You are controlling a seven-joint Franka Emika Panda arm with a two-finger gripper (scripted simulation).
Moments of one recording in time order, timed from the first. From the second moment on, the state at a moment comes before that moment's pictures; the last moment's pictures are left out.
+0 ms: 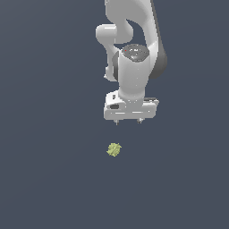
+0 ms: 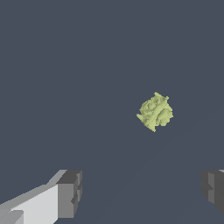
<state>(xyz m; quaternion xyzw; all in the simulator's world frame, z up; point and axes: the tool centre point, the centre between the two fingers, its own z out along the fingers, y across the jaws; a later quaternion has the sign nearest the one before) 0.015 0.060 0.192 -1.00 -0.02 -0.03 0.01</state>
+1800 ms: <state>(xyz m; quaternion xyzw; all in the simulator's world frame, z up) 0.073 -0.002 0.085 -0.95 0.32 0.00 0.00</state>
